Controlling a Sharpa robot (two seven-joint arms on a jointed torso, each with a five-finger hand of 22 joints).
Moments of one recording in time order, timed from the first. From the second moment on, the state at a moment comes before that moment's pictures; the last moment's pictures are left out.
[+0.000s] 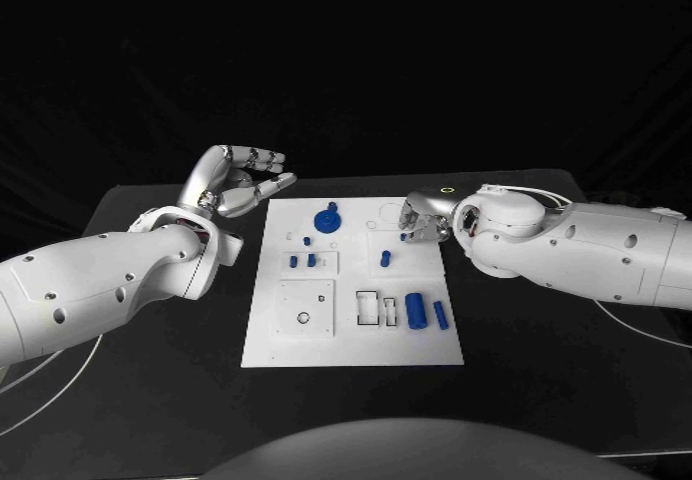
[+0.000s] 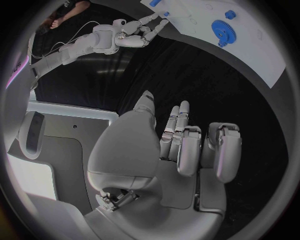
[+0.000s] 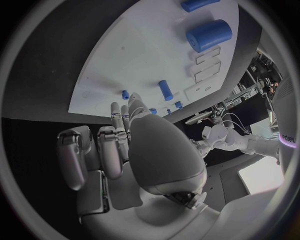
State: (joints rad) left arm 1.27 -0.78 -0.22 1.43 -0.58 -0.74 0.51; left_hand 1.37 -0.05 -0.04 0.29 0.17 0.95 0.17 0.07 0.08 1.09 0.12 0.07 0.06 1.46 0.05 1.54 1.31 0.01 1.47 0.16 1.57 1.31; right arm 1.28 -0.78 -0.21 1.45 -1.60 -0.18 -0.28; right_hand 1.59 0.03 0.04 0.24 0.05 0.98 0.14 0.12 0.07 1.01 0.11 0.09 0.06 1.47 0.06 1.57 1.31 0.01 1.47 0.17 1.57 1.31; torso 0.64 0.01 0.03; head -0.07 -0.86
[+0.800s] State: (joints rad) left arm 1.27 -0.79 -0.22 1.43 -0.58 -0.74 0.51; left_hand 1.38 -0.04 -0.04 0.29 0.17 0.95 0.17 0.07 0.08 1.09 0.12 0.07 0.06 1.46 0.05 1.53 1.31 0.01 1.47 0.16 1.57 1.31; right arm 1.27 -0.74 -0.21 1.42 -1.61 -0.13 -0.32; right_hand 1.60 0.04 0.05 0.23 0.05 0.99 0.14 0.11 0.07 1.04 0.10 0.09 0.06 1.46 0.04 1.57 1.31 0.01 1.47 0.15 1.57 1.31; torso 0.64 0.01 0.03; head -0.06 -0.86
